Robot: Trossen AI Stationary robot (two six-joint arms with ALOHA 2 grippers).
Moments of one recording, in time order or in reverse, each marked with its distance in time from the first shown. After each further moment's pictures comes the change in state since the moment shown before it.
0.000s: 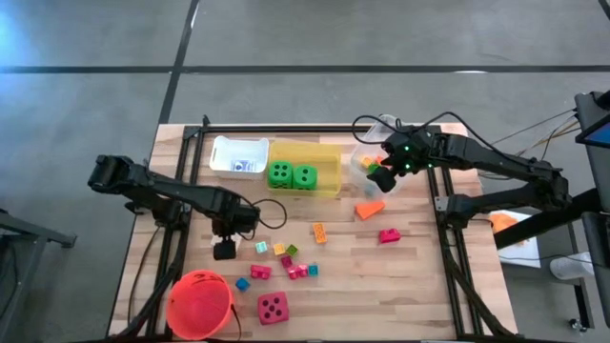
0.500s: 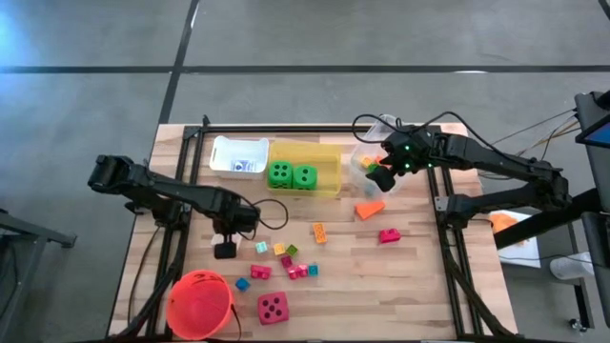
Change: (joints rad) left arm 0.000 0.000 -0.001 0.022 -0.065 0.030; right arm 0.000 0.000 0.000 0.019 -0.001 0.003
